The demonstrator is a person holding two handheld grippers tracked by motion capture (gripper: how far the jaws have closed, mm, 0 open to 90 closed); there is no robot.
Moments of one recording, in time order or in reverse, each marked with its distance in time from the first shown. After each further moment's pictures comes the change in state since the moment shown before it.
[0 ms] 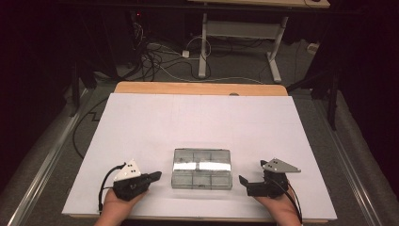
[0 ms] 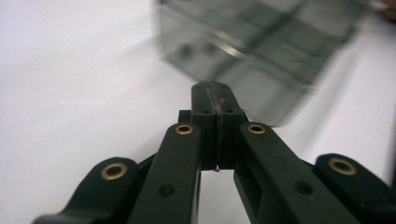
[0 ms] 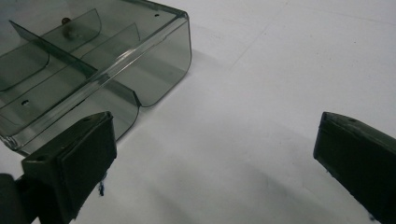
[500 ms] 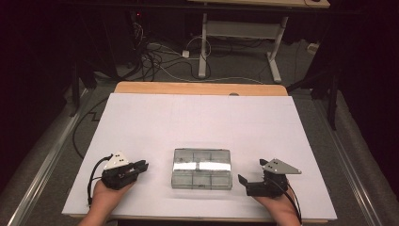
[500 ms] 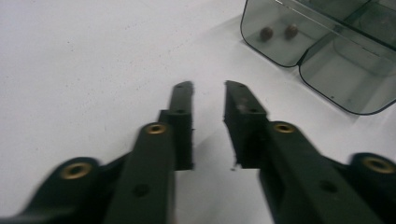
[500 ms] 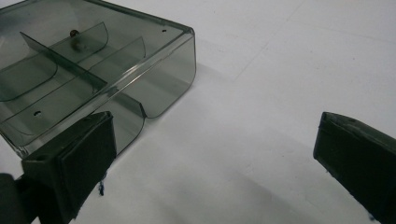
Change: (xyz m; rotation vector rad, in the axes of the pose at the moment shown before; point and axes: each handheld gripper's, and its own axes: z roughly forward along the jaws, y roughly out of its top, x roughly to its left) left arm 0.032 -0.009 -0.009 0.024 0.100 -0.034; right arm 0.003 0.001 -0.001 -0.049 0.002 -0.020
